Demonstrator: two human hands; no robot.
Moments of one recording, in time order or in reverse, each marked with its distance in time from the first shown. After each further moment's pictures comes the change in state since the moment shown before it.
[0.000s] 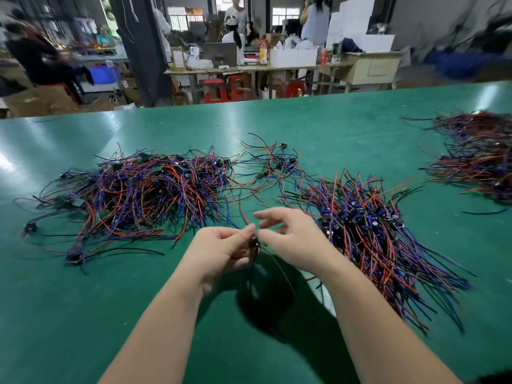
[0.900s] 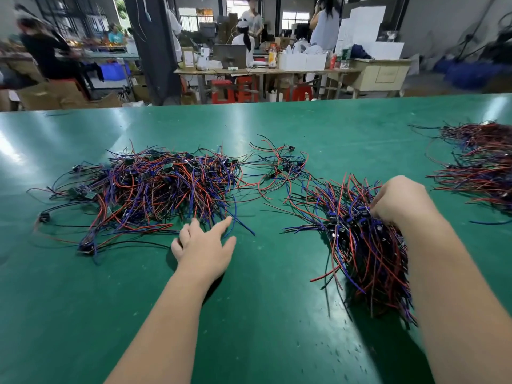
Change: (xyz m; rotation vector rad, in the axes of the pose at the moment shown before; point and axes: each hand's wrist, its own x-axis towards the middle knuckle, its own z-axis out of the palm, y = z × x) left_hand 0.023 -0.018 -0.034 1.286 0.387 0.017; right_hand 0.030 0.035 -0.130 -0.689 0.298 0.613
